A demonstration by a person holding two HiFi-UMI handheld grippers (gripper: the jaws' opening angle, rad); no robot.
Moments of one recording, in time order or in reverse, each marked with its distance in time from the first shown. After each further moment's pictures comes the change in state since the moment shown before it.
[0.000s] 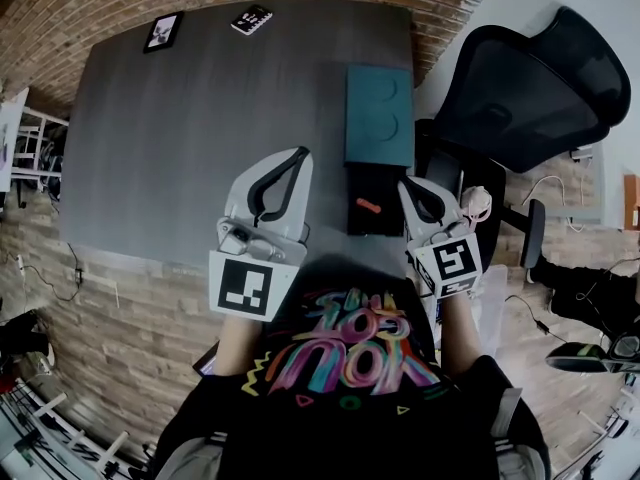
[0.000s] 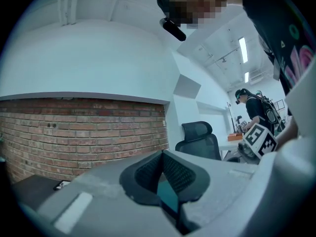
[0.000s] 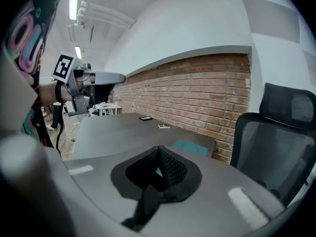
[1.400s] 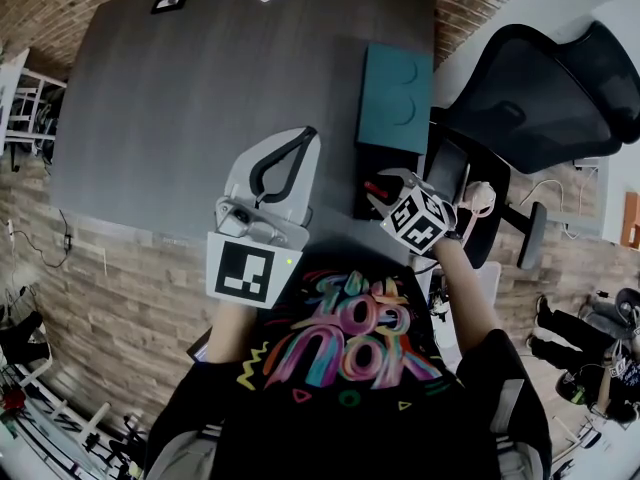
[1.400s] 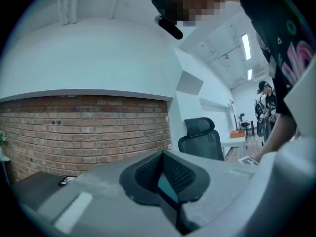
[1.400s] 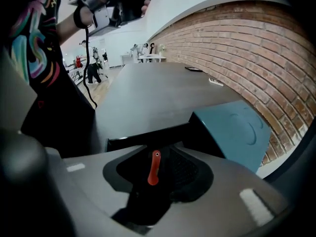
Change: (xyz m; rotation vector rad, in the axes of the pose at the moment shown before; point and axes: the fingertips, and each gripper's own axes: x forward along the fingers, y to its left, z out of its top) left arm -0.011 0.010 -0.019 0.019 0.028 0.023; right arm 0.068 0.072 -0.152 -0.355 0.564 0.464
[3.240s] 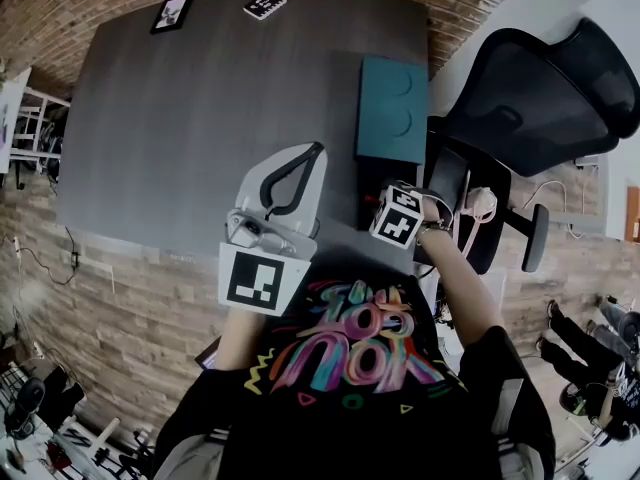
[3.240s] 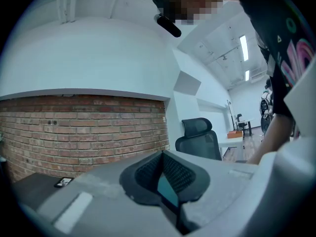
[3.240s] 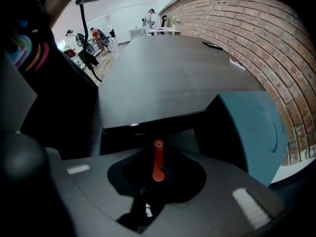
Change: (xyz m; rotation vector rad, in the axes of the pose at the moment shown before) left arm 0.008 -0.007 0.003 -0.006 -0.016 -0.025; right arm 0.029 0.010 -0.025 -0.096 0.292 0.114
